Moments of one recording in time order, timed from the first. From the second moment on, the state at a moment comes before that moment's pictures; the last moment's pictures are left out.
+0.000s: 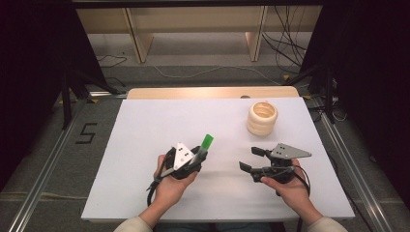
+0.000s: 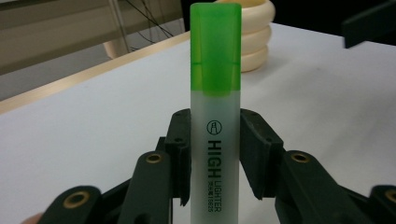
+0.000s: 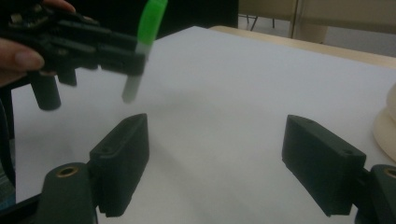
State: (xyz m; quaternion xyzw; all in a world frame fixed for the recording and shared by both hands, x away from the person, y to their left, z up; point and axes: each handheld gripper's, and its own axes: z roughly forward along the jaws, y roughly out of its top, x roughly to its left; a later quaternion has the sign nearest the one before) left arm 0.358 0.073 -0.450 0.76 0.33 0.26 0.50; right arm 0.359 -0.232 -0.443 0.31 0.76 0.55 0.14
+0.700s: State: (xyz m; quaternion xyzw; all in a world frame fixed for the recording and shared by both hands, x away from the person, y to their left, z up) left arm 0.357 0.012 -0.453 0.77 0.29 0.24 0.52; right arm 0.383 -0.200 -0.435 0.32 0.74 0.57 0.14
